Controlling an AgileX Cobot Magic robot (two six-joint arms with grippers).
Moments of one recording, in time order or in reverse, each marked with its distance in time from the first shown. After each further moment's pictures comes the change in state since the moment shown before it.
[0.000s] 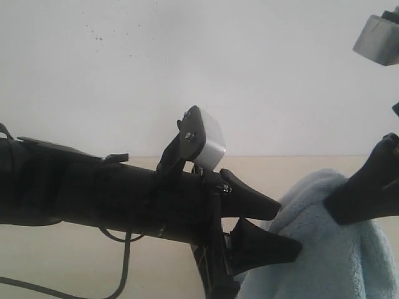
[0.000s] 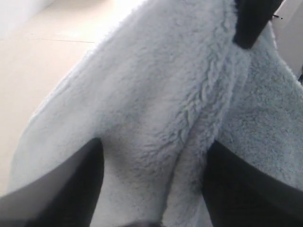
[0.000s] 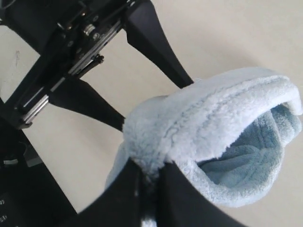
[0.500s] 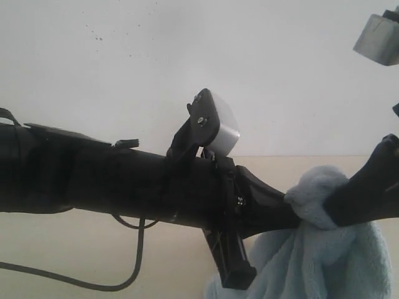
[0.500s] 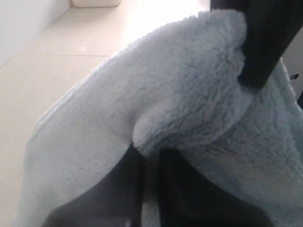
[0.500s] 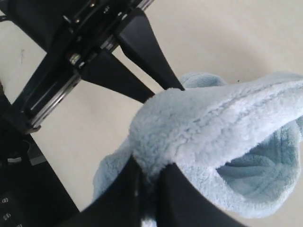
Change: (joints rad) left arm -0.026 0.000 -0.059 0.004 -0.040 0.001; right arm 0.000 0.000 0.000 0.013 0.012 -0.010
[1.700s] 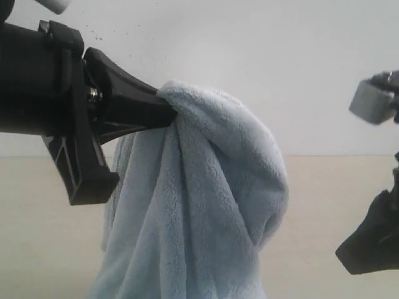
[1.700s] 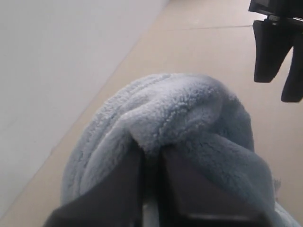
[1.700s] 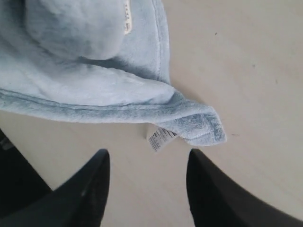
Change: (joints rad) left arm -0.004 -0.540 0.000 1.189 -0.260 -1.168; right arm 0.002 0.000 0.121 -0.125 -0.060 0.073
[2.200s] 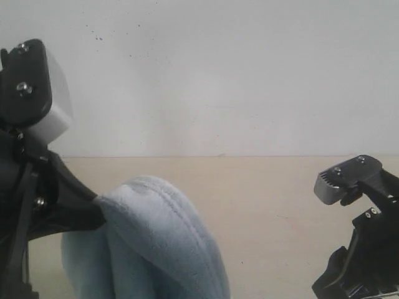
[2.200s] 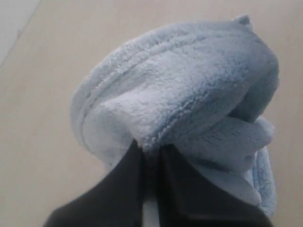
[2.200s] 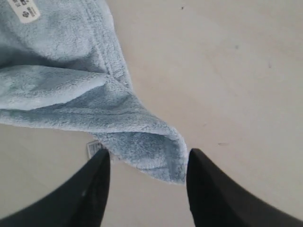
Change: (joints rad) left arm 0.000 -0.055 0.087 0.424 0.305 -0.353; right arm 0.000 0.167 0.248 0.033 -0.402 -0.082
